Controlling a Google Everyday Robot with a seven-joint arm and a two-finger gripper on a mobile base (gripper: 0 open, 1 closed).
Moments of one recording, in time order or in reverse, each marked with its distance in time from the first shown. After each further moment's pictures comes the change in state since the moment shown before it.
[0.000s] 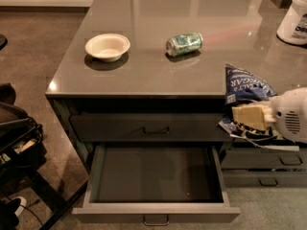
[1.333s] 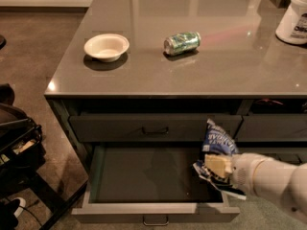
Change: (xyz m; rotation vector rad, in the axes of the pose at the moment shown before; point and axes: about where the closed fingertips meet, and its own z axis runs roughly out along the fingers) arm 0.138 0.022 0.113 -0.074 0.015 0.287
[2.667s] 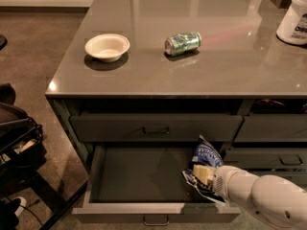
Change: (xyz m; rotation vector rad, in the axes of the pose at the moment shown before) arm 0.062 -0.025 0.089 0.033 0.021 0.113
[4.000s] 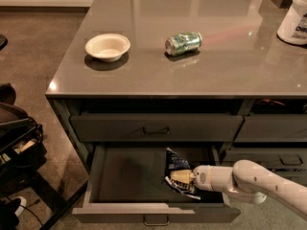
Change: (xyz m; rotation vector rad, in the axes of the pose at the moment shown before) arm 0.060 0.006 0.140 -0.484 0.201 0.075
